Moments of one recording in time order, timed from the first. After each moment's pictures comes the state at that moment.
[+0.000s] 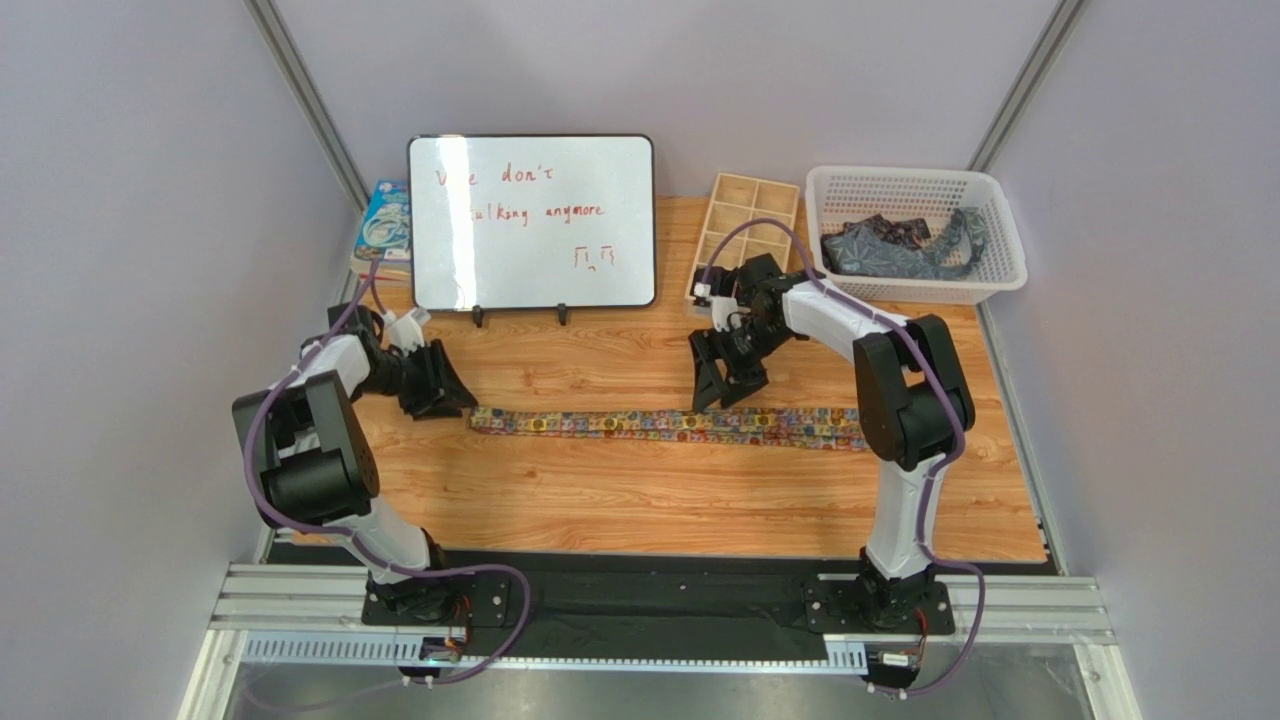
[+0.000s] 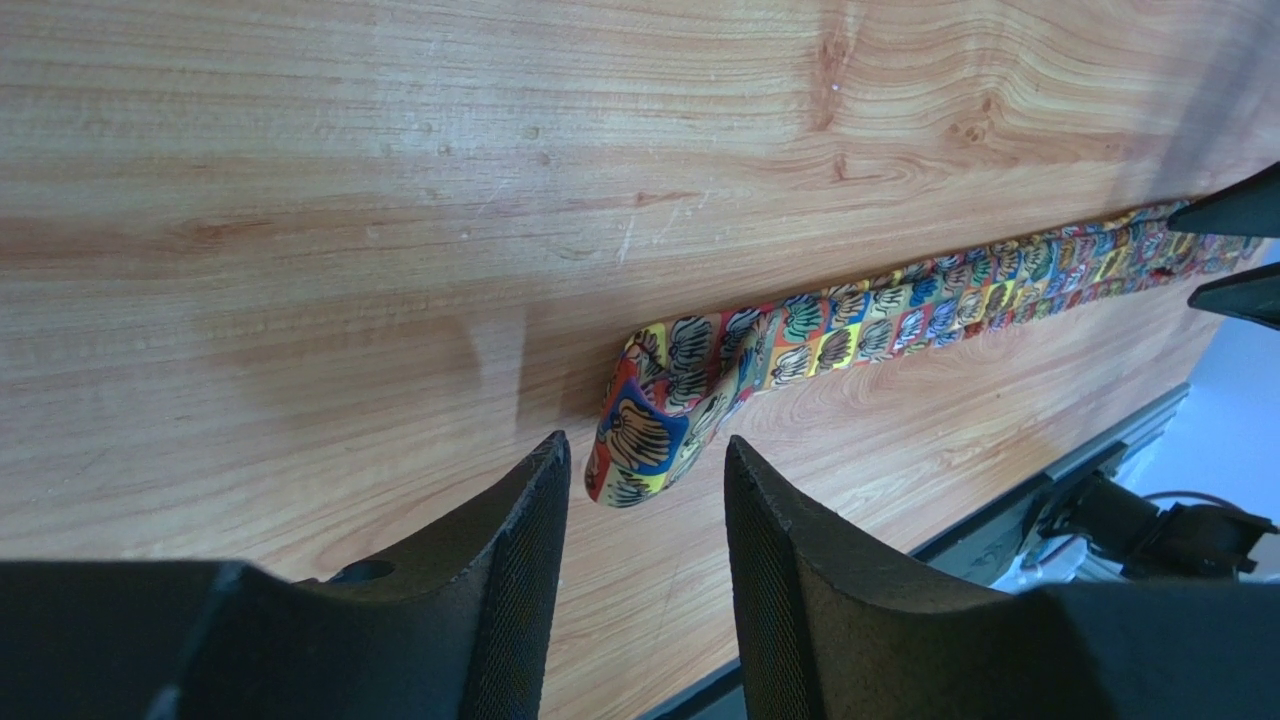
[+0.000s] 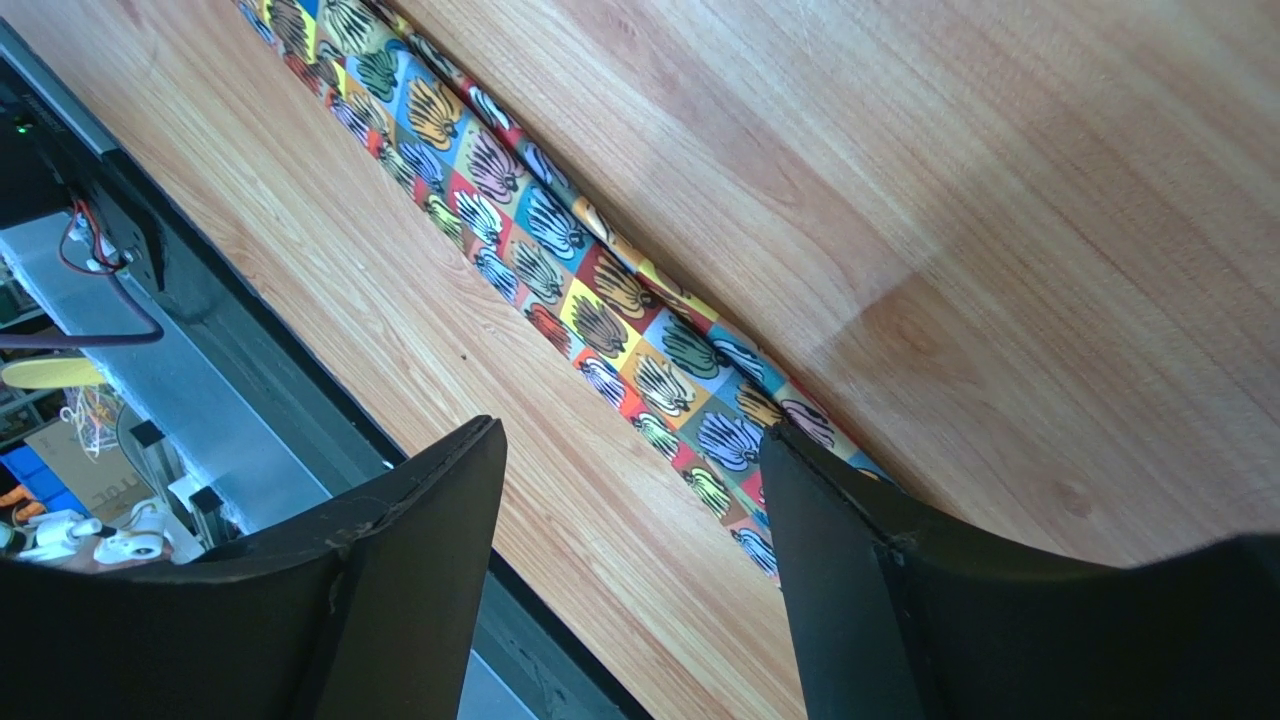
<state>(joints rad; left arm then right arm) 0.35 1.63 0.94 -0.68 0.66 0.04 0.36 1.98 1.39 -0.83 -0.64 -0.07</state>
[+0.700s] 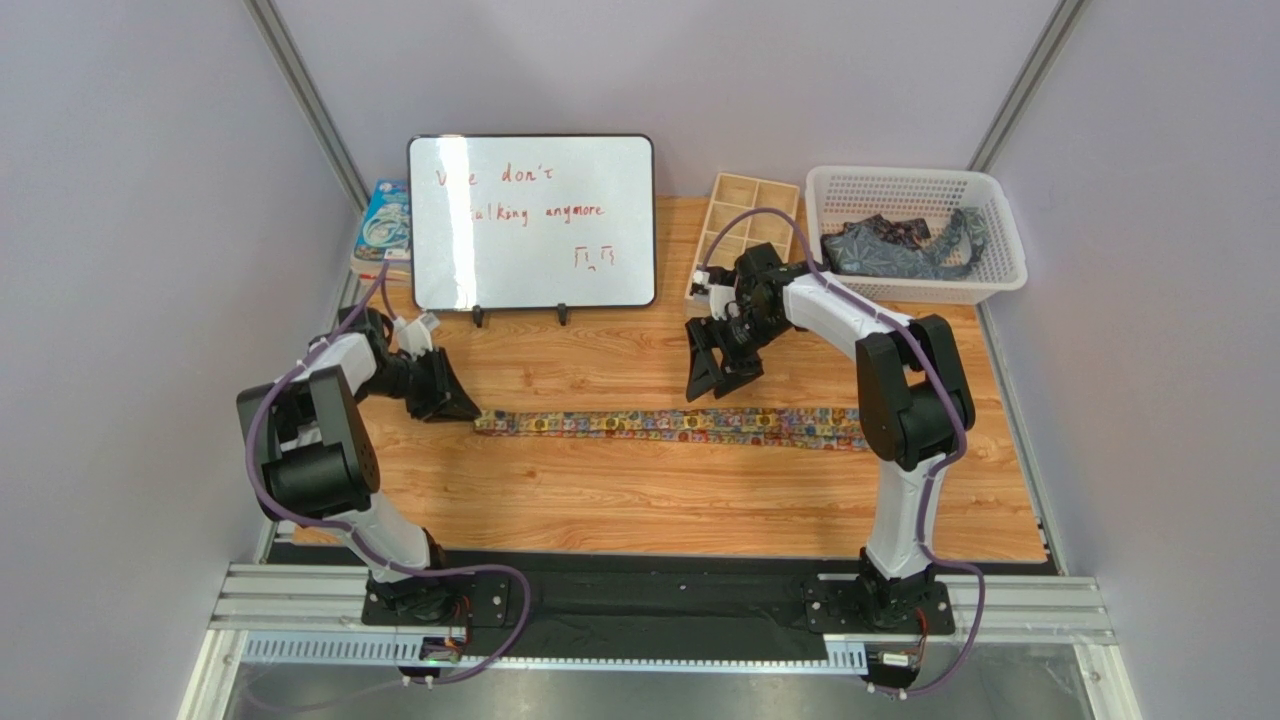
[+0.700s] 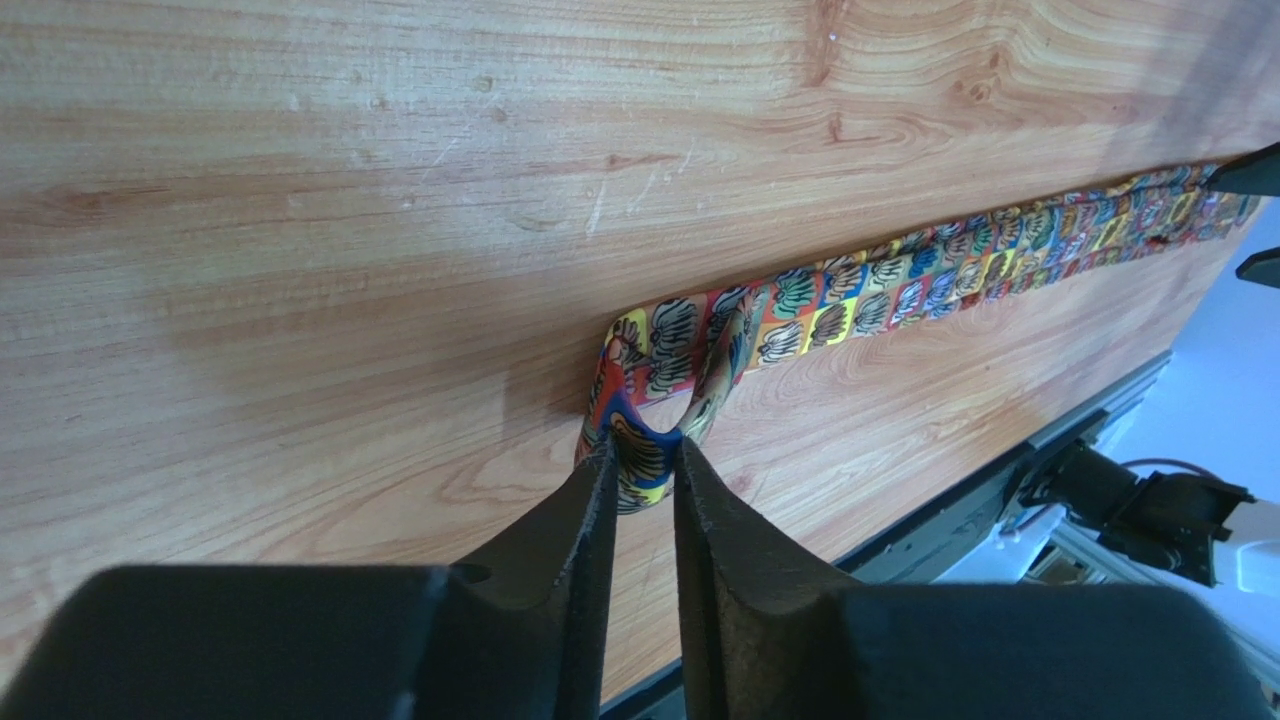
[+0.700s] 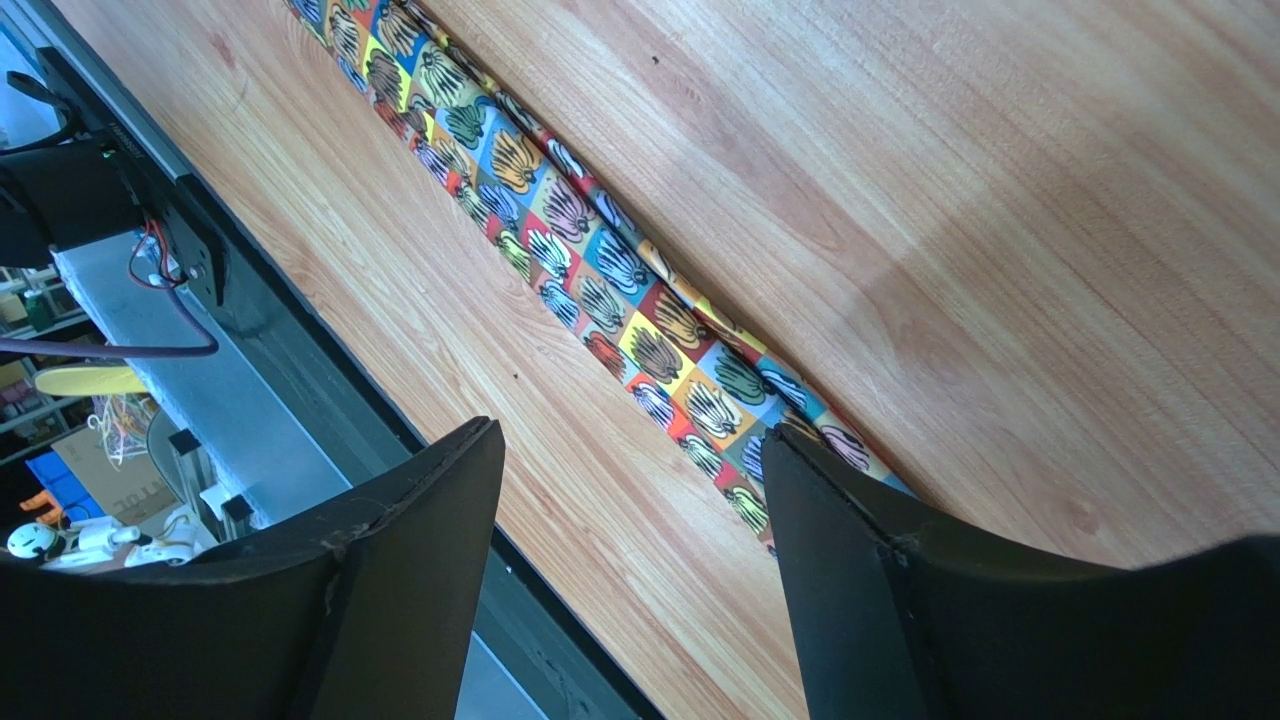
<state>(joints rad) 0.32 1.65 0.94 -0.71 0.67 0.03 0.36 1.98 1.45 -0.84 -0.68 -0.04</state>
